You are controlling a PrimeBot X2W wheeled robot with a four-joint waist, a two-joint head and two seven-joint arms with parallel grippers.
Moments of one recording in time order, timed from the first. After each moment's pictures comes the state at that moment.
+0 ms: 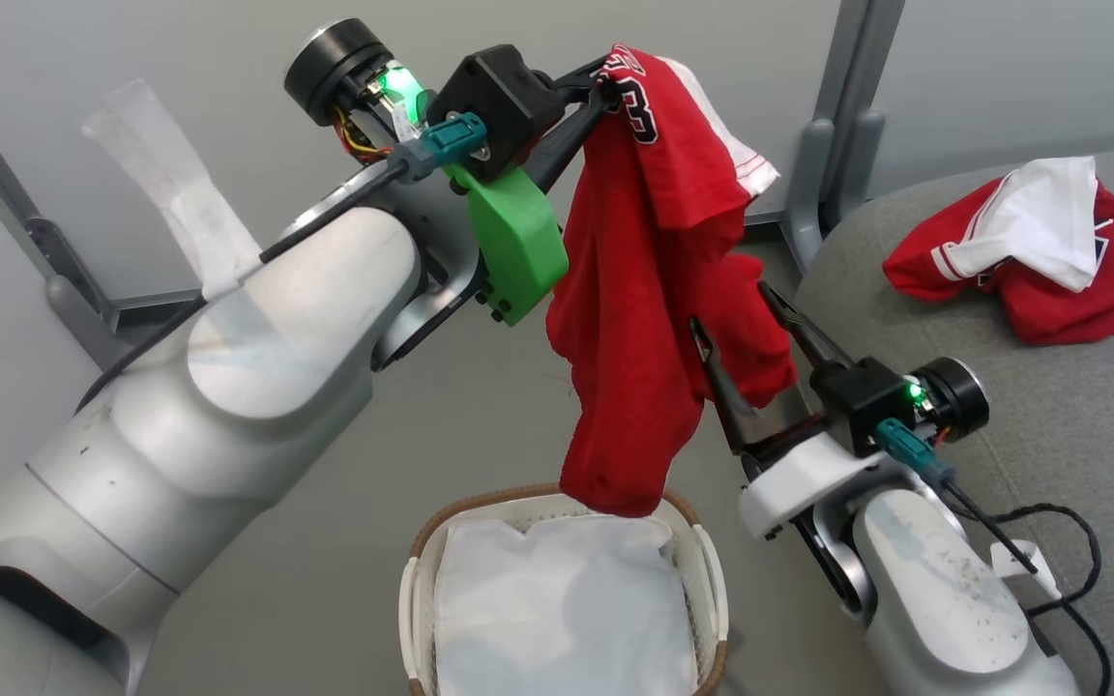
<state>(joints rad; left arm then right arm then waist) -1.15 0.27 -1.07 0.45 -0.64 -0.13 -0.06 -0.39 -0.05 0.28 0.33 0.05 0.13 -0.26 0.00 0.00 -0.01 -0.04</state>
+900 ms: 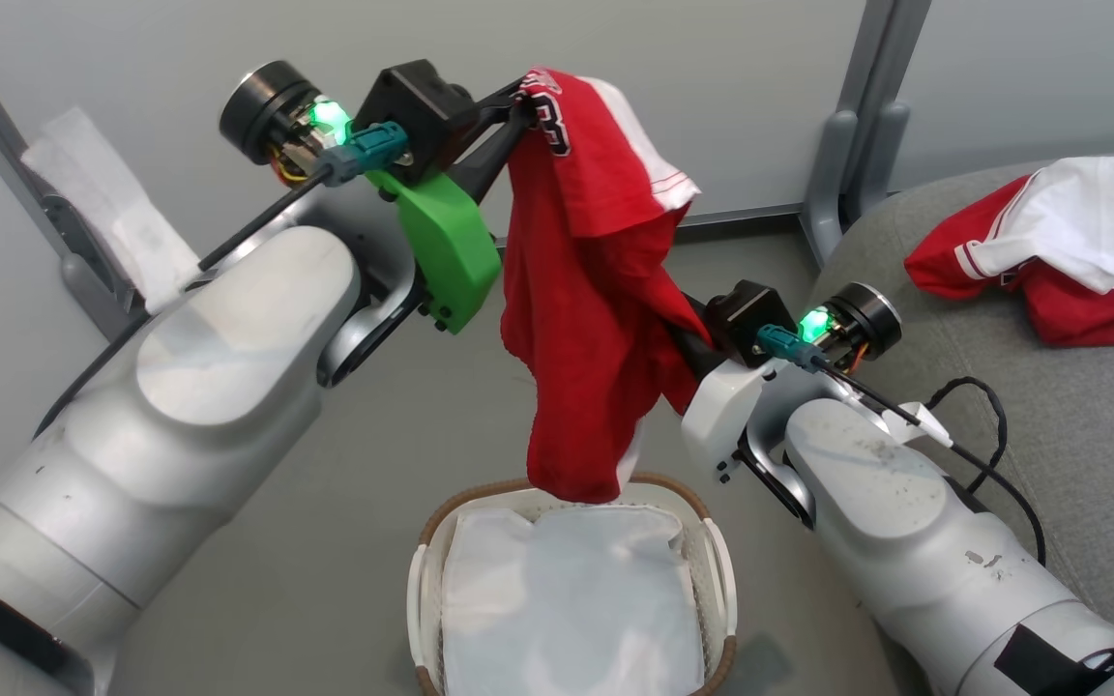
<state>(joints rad) -1.12 0.32 -1.07 0.49 -0.70 -0.11 -0.07 -0.78 -0.05 0.61 0.86 0.21 0.13 -0.26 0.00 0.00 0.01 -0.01</state>
